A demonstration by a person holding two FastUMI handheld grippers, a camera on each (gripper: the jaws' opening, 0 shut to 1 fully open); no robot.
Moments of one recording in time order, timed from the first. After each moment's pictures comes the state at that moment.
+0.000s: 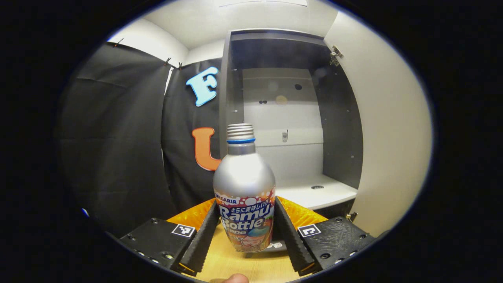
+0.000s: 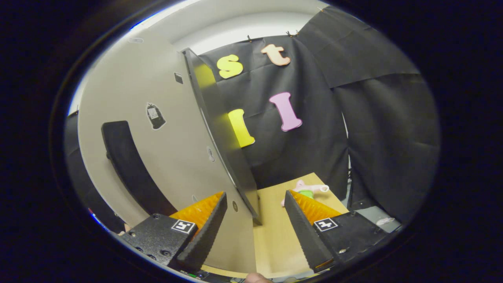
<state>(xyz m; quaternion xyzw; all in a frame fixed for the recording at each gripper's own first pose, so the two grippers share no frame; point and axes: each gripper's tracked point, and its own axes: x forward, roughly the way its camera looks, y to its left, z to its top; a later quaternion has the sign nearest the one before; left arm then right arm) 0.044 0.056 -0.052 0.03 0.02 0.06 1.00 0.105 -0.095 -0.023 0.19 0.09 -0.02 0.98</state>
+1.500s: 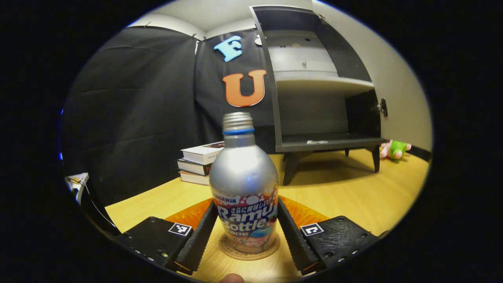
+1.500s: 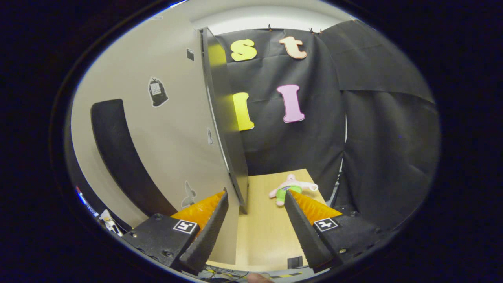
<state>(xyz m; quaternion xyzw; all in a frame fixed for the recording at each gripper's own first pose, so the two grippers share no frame) -0.051 0.128 -0.352 0.06 0.11 0.15 0.98 0.104 -0.100 -0.036 0.10 0.17 -0.03 0.98</state>
